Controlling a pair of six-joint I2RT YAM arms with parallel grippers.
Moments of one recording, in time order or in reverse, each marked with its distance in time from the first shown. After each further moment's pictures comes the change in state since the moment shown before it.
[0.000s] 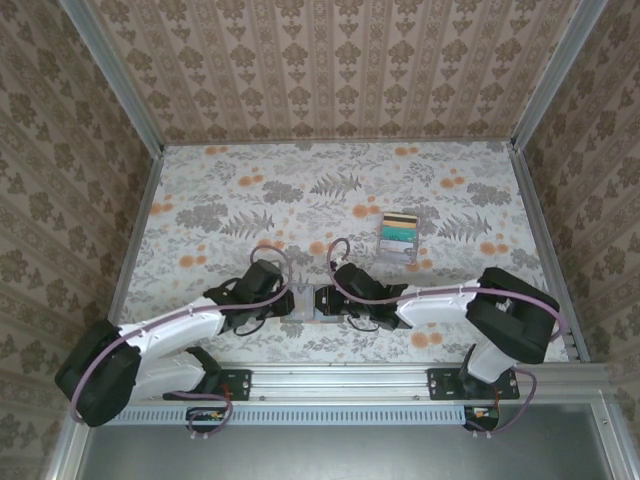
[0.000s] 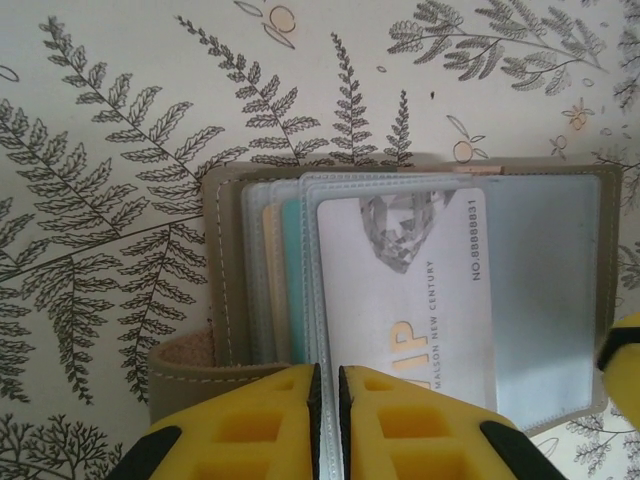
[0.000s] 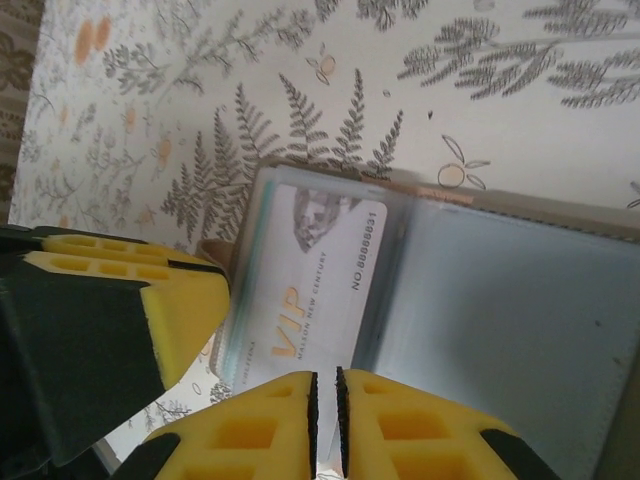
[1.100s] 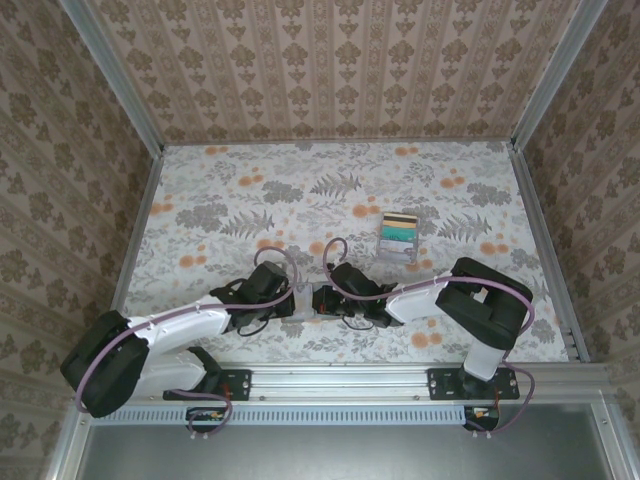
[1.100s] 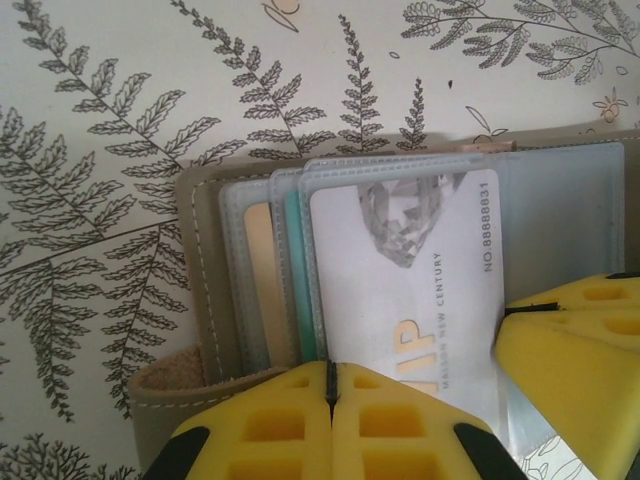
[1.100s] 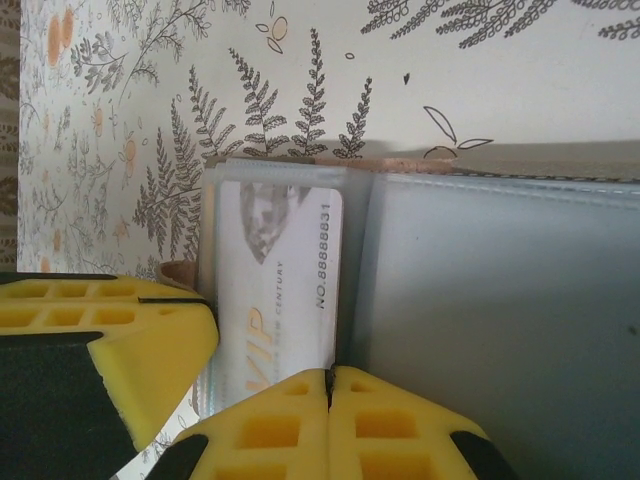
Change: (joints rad) left arm -0.035 0.050 0.005 0.020 -0.043 -0.020; right arm -0.026 0.138 0.008 0.135 -0.085 0.088
